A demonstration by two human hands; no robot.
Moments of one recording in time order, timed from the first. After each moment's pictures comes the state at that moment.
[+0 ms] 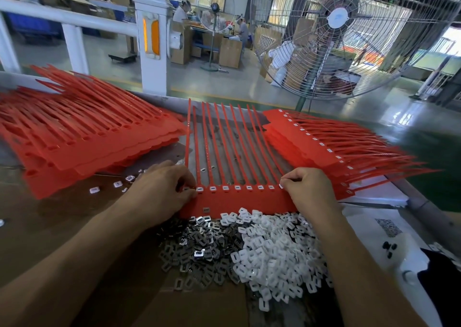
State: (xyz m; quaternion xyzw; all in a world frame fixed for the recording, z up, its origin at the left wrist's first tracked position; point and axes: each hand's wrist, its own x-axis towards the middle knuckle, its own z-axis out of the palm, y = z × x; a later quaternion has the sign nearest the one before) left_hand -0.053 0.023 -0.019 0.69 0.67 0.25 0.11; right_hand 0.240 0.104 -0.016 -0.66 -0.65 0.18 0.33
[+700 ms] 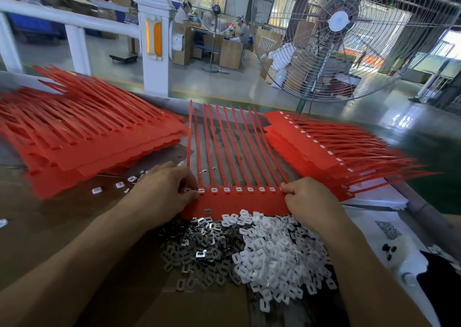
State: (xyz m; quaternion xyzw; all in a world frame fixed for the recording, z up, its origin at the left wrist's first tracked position) left_hand -0.053 0.022 -0.019 0.68 0.68 0.24 0.12; right_hand 0.237 0.081 0.005 -0.66 -0.74 0.10 0.09
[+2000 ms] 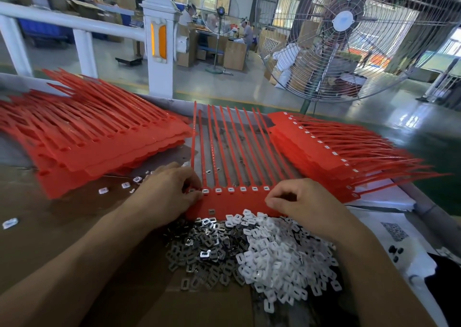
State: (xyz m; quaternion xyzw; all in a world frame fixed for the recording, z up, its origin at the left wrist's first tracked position) left_hand -0.053 0.021 -0.017 0.68 0.68 0.25 0.12; right_hand 0.238 0.065 0.011 -0.50 -0.81 0.25 0.17
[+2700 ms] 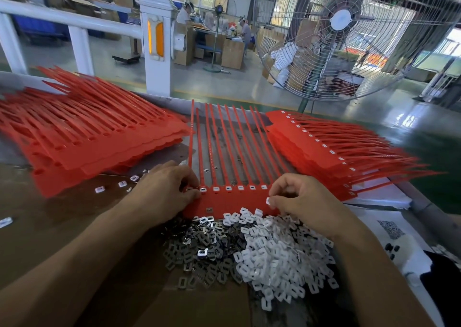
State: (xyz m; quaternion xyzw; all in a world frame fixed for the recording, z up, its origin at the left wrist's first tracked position) left_hand -0.053 0.021 -0.015 0.68 0.68 0.24 0.12; right_hand 0.243 0.067 0.010 -0.50 -0.76 0.35 0.23
